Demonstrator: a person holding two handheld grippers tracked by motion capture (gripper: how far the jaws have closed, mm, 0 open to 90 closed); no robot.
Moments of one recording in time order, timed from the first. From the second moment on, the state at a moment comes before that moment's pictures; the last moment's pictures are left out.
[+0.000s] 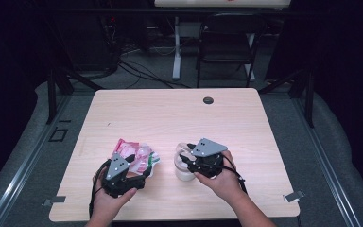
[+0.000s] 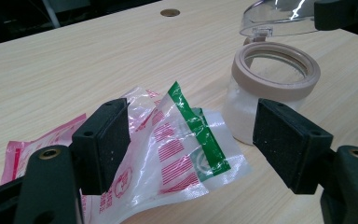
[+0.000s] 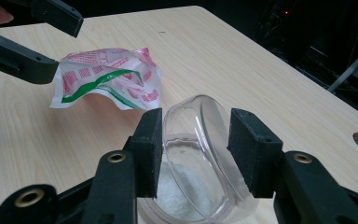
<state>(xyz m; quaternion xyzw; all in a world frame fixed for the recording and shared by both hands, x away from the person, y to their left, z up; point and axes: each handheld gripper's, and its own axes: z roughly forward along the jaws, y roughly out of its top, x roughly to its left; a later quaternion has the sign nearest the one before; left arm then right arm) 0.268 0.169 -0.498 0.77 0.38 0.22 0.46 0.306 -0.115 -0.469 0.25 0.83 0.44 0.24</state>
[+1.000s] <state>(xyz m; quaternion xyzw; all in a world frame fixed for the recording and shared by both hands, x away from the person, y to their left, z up) 0.268 0.169 -0.498 0.77 0.38 0.23 0.45 0.297 -0.105 -0.484 0.23 0.84 0.42 0.26</state>
